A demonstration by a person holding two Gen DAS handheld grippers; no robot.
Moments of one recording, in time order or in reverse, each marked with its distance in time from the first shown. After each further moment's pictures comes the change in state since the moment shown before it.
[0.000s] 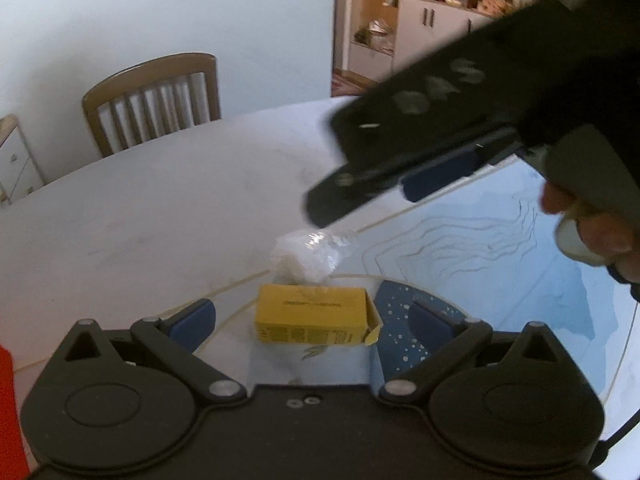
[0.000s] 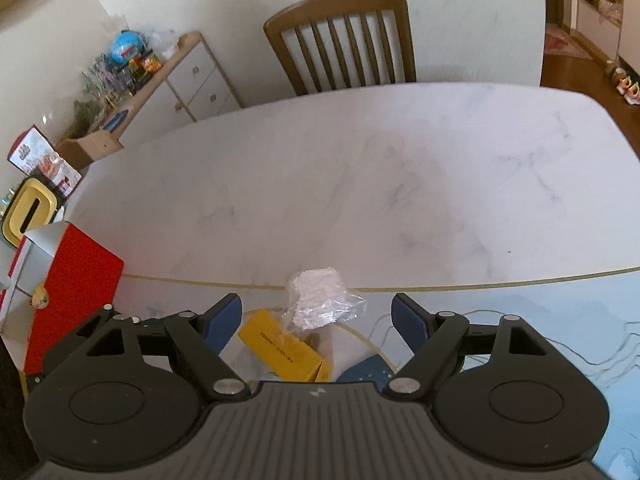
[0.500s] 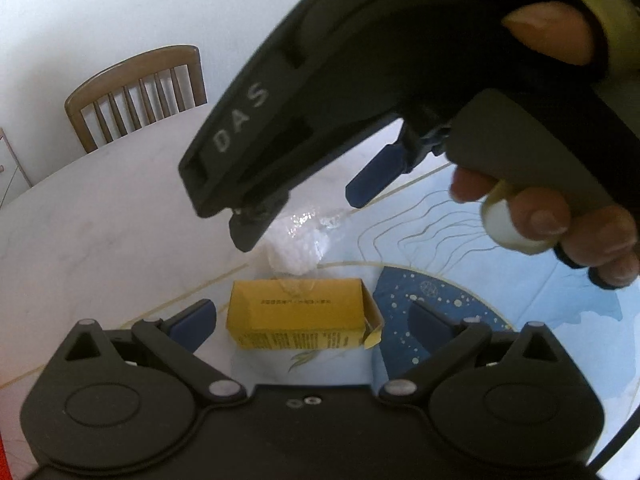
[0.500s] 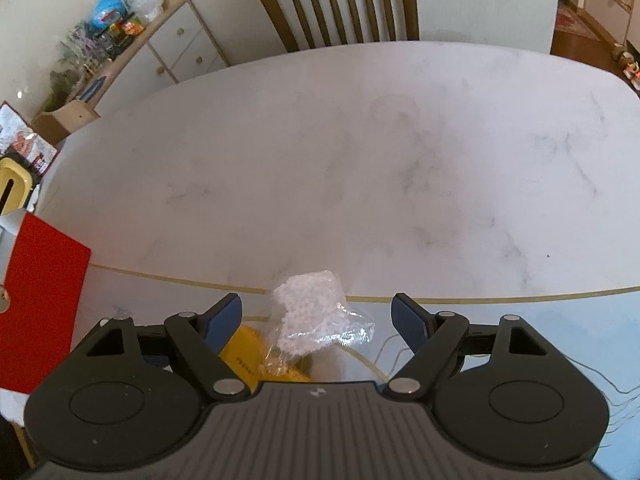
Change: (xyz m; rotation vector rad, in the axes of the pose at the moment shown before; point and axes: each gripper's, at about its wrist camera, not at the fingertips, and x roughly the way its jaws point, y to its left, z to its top) left arm 0.030 -0.008 -0.003 0.041 0.034 0.018; right arm 0.057 0.000 0.015 0.005 0.102 -0.020
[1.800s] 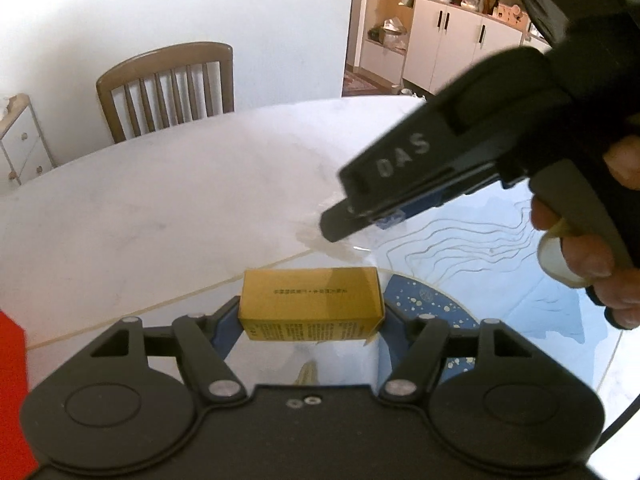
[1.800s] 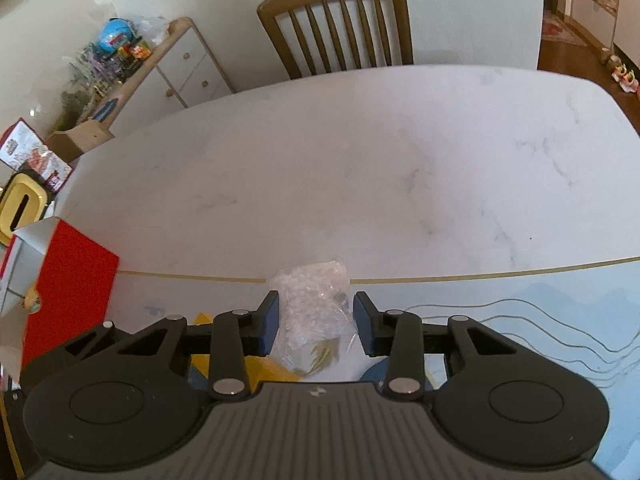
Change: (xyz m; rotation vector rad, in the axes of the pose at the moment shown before) left arm -0.060 0.025 0.001 -0.154 -0.041 0.028; right arm -0.056 0.023 -0.025 0.014 -0.083 -0.002
